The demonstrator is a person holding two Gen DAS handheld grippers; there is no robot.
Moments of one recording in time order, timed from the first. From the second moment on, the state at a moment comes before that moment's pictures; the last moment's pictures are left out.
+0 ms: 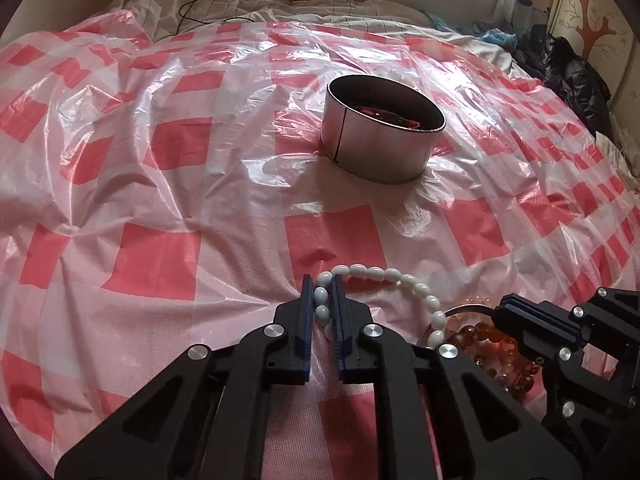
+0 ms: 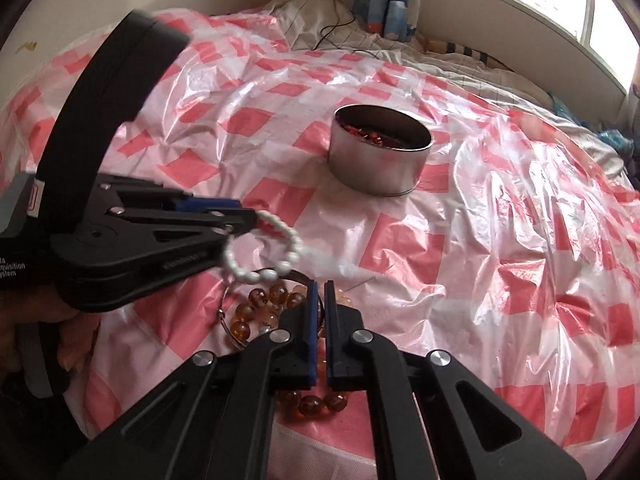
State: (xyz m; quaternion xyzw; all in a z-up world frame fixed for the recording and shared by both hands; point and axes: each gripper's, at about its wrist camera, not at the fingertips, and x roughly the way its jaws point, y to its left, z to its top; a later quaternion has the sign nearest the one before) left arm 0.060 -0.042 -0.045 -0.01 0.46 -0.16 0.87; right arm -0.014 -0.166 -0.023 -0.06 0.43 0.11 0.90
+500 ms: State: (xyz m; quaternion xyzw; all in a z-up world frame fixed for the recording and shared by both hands) left arm 0.064 -0.039 -0.050 -0.03 0.47 -0.15 0.87; right arm -0.002 -0.228 -0.026 0.09 0.45 0.06 0.89
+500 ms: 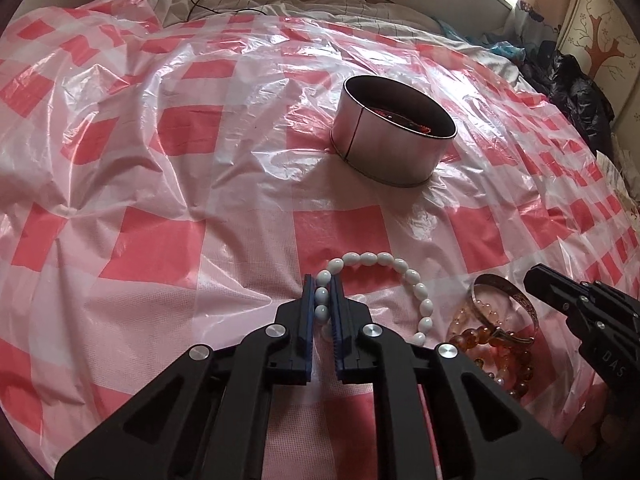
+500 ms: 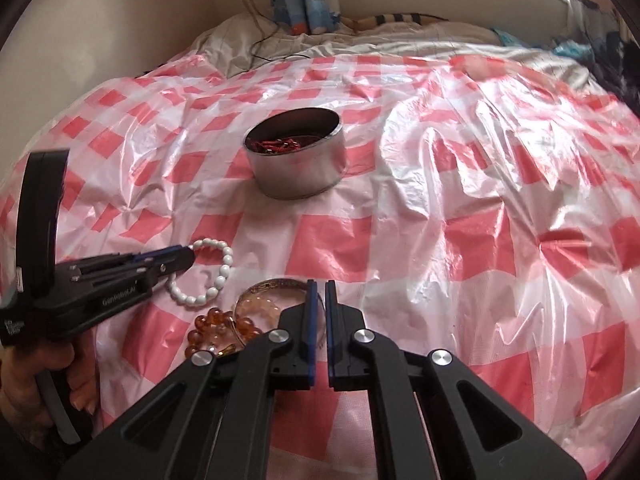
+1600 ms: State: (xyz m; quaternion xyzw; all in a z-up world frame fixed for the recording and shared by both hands) left arm 0.055 -0.060 -0.053 0.01 0.46 -0.17 0.87; right arm 0.005 -0.238 -0.041 0.14 0.47 0.05 0.87
